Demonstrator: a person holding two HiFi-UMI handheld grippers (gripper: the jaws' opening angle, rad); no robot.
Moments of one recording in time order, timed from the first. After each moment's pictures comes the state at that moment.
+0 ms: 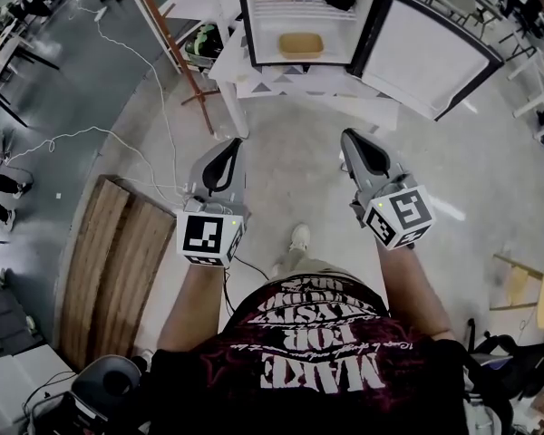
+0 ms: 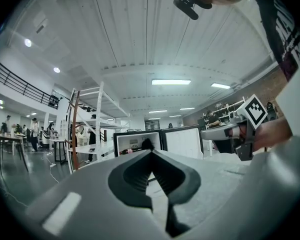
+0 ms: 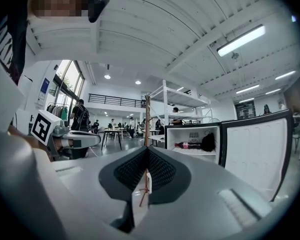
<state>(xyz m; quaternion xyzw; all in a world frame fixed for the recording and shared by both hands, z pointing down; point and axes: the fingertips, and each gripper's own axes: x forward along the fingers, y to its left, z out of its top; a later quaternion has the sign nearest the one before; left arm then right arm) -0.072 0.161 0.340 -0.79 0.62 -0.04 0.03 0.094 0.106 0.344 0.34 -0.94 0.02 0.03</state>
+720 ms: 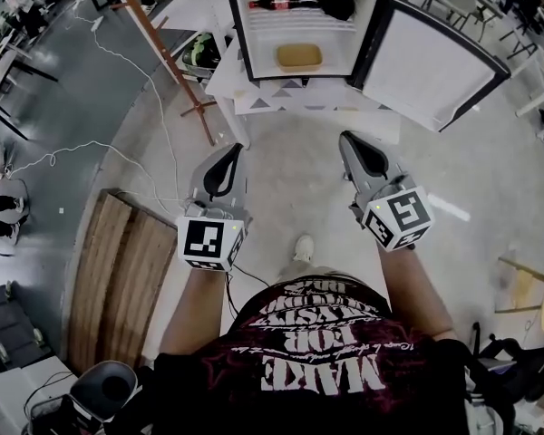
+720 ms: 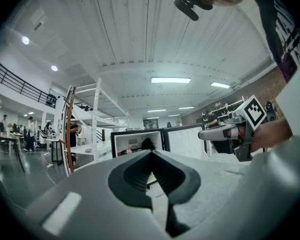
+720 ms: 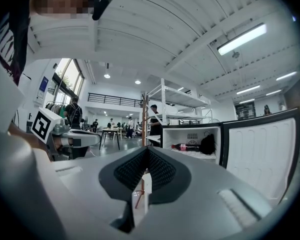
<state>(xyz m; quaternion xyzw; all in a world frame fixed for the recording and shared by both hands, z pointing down) -0.080 0.098 0.344 -0.79 0.61 -0.04 0.03 0.082 0.045 0.348 0.34 -0.94 0.01 0.03</state>
